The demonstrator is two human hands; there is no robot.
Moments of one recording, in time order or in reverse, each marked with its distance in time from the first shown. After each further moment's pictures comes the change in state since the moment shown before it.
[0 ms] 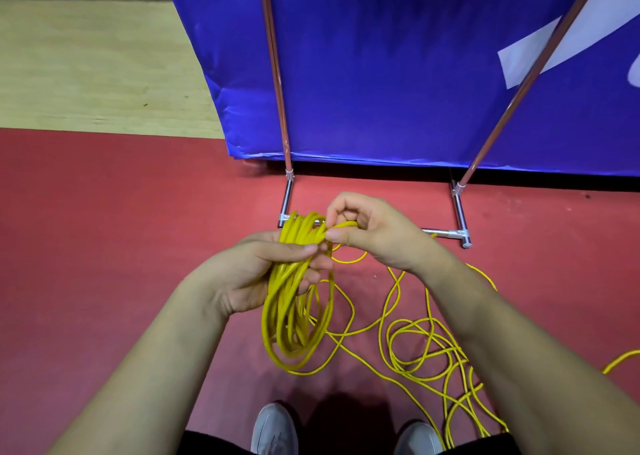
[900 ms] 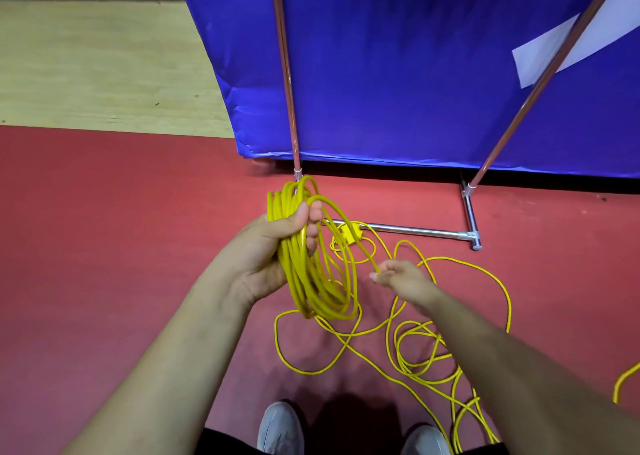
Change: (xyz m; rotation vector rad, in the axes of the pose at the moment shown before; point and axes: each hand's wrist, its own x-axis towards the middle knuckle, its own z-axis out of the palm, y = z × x) left_hand 0.008 0.008 0.010 -0.345 0.100 0.239; right_hand -0.046 0.163 -0.009 -0.024 0.355 0.666
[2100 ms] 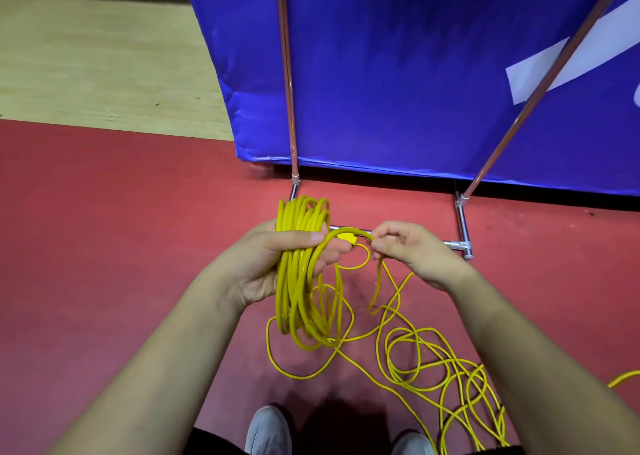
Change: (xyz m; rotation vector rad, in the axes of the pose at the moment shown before) left_hand -0.007 0.001 0.003 0.193 -0.083 -0.101; right_hand -0.053 -0.107 -0.039 0.035 -0.198 -0.370
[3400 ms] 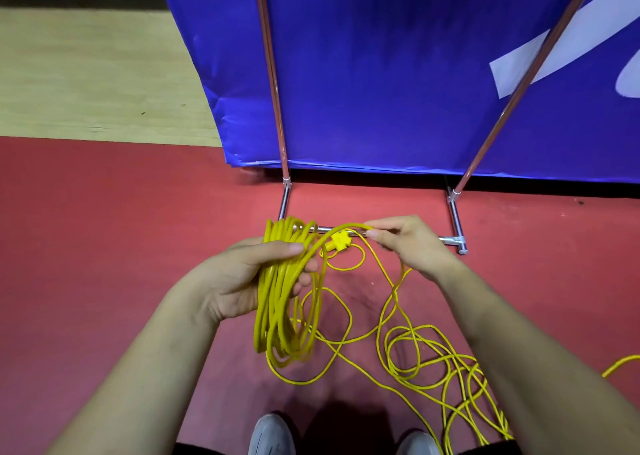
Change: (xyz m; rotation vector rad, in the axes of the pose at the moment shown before) left_hand -0.003 -0.001 -0.019 0.110 0.031 -0.131; right_hand 0.011 0.001 -0.004 -0.194 0.198 -0.006
